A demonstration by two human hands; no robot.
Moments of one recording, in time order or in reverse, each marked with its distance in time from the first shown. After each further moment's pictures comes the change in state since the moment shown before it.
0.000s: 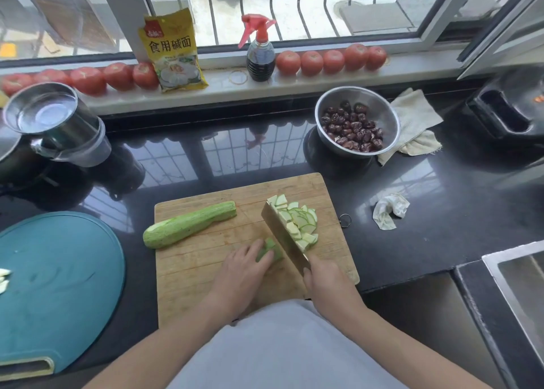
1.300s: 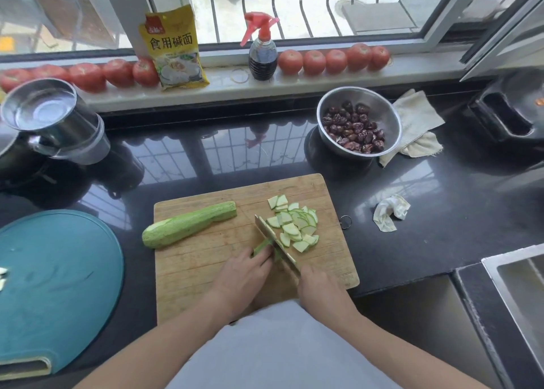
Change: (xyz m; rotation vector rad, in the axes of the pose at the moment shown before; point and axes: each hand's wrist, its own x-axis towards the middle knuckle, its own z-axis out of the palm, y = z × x) left_hand 0.001 0.000 -0.015 0.192 0.039 0.180; right_hand 0.001 -0.006 0.019 -0.288 -0.059 -0.030
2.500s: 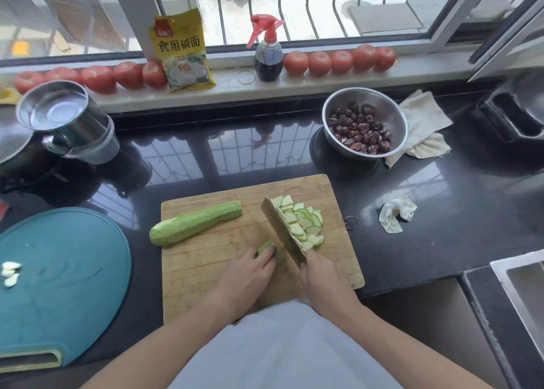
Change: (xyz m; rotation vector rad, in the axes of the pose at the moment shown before) left_hand -0.004 0.000 0.008 -0.059 -0.075 -0.053; right_hand 0.015 0.003 -0.004 0.233 0.111 -0.005
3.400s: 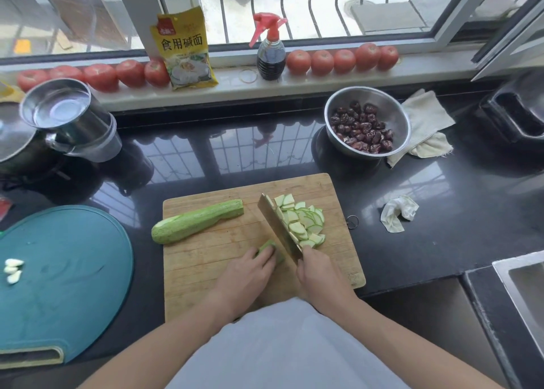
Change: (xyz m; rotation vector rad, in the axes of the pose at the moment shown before) left_hand -0.003 -0.004 0.005 -0.017 -0.023 0.018; right_hand 0.007 -0.009 -0.001 0.012 -0.016 -0.013
